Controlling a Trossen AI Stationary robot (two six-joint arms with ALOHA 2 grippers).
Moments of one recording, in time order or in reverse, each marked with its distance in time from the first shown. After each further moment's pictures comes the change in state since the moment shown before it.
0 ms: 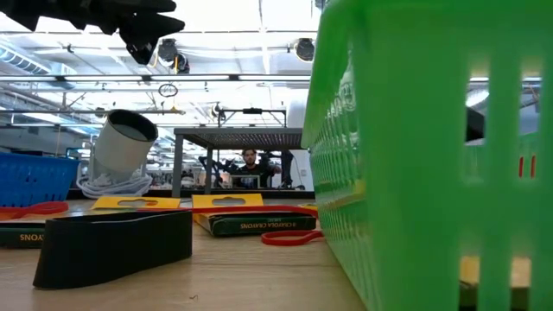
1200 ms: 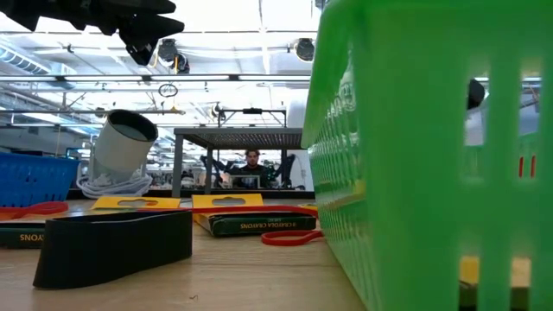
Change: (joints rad) left arm 0.000 0.000 0.000 -0.007 -0.001 -0.001; right arm 0.001 -0.194 -0.088 0.169 0.001 0.009
